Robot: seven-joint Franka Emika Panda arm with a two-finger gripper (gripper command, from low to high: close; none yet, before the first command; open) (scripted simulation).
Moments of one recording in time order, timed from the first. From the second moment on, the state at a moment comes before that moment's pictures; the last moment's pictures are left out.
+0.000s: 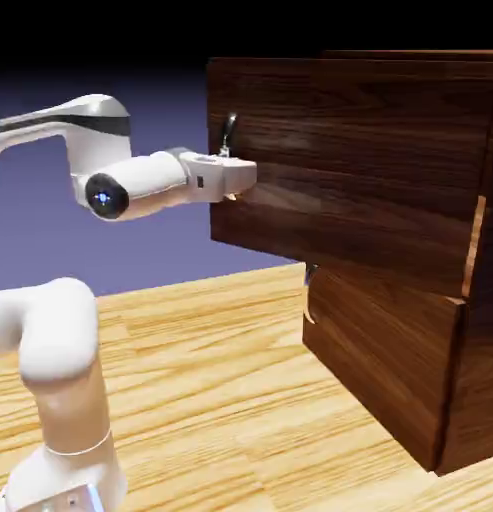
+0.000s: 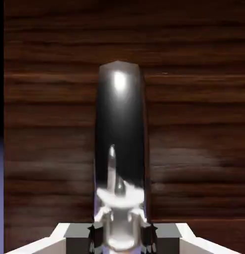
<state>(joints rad) -0.10 -1.44 0.30 -2.97 1.83 2.46 -0.73</state>
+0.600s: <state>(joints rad) -0.18 -1.62 -0.34 -3.02 1.14 2.03 -0.61</state>
